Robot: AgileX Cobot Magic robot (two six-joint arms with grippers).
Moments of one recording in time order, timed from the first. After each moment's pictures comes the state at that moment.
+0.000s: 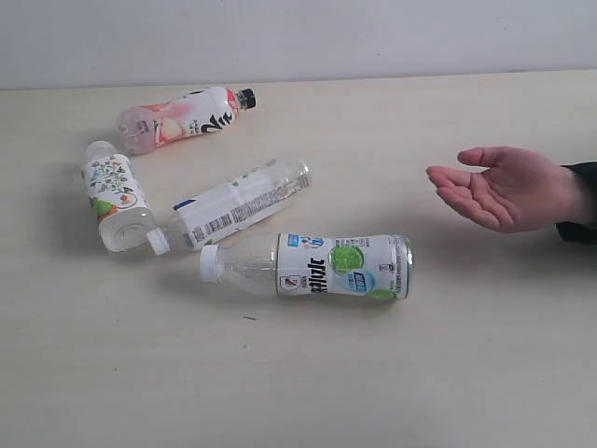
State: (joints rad) left arm -0.03 0.01 0.00 -0.08 0.03 -0.24; right arm 0.24 0.01 0.00 0.13 0.33 -0.21
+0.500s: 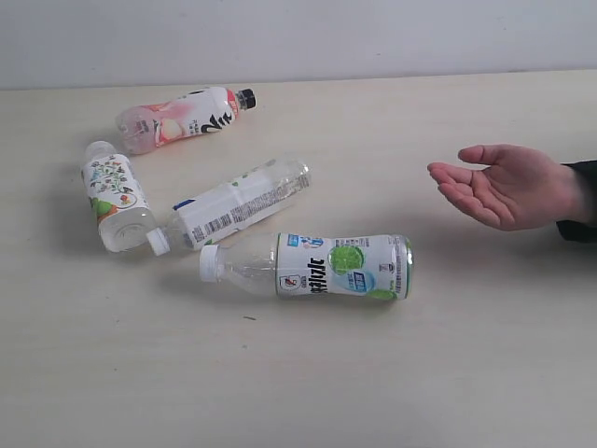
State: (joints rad) left arm -0.03 0.03 -0.11 -0.11 -0.39 -0.66; right arm 0.24 0.01 0.00 0.13 0.33 -0.21
